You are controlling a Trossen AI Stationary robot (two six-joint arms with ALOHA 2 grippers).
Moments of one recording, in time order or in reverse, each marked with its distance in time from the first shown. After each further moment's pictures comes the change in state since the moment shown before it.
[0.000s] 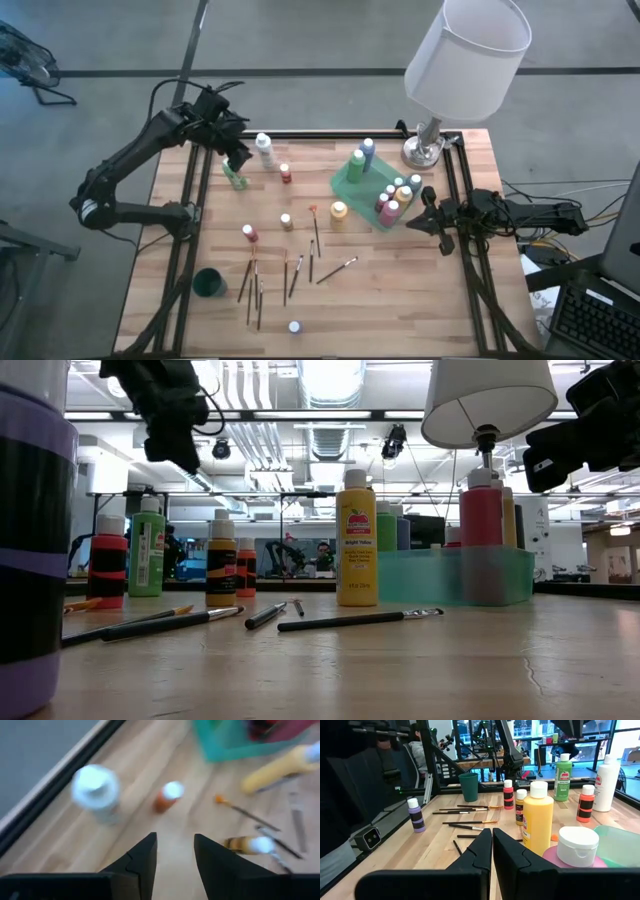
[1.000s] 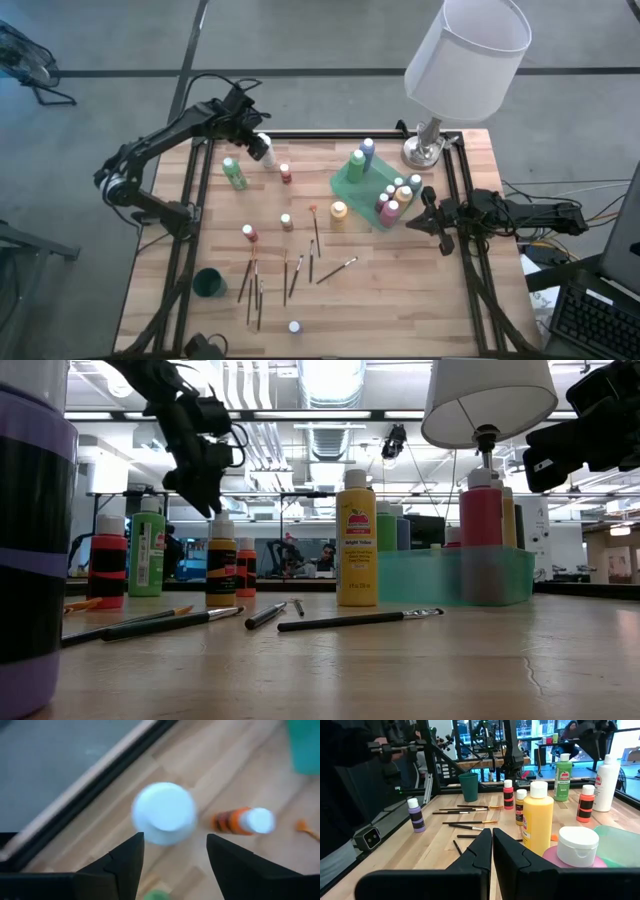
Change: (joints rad) left arm 0.002 0.258 0.003 0.184 -0.234 -0.093; right arm 0.000 0.000 0.000 0.000 0.000 0.000
